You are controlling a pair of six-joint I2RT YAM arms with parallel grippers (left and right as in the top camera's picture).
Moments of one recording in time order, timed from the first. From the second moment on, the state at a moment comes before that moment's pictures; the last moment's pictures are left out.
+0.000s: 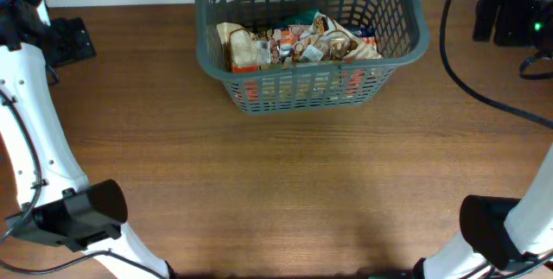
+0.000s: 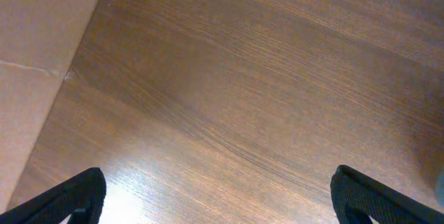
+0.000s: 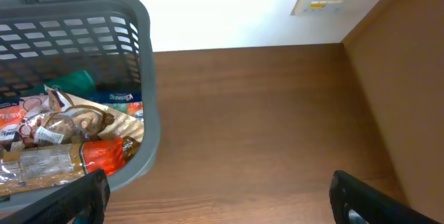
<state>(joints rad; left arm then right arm) 0.31 1.97 2.41 -1.50 -0.20 -0.05 -0.10 1.84 2.78 -1.65 0.09 -0.06</state>
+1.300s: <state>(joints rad) 0.31 1.97 2.41 -1.50 -0.20 -0.05 0.00 0.77 1.77 -1.17 0.09 -0.06</state>
